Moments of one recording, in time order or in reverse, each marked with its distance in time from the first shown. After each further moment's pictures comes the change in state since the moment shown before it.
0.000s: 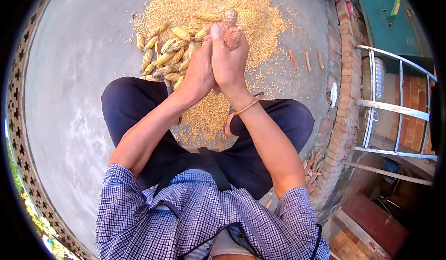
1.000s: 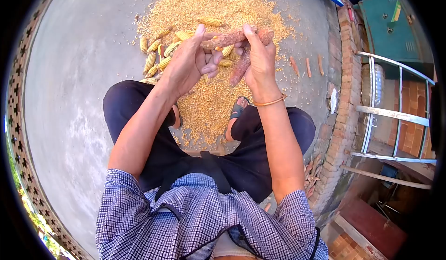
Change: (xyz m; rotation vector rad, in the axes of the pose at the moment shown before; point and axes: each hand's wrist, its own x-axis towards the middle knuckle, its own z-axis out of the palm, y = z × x) left_hand 0.017 0.041 -0.041 -0.803 -0.107 -0.495; right_hand 0.030 -0.013 -0.041 0.339 -0.033 0.255
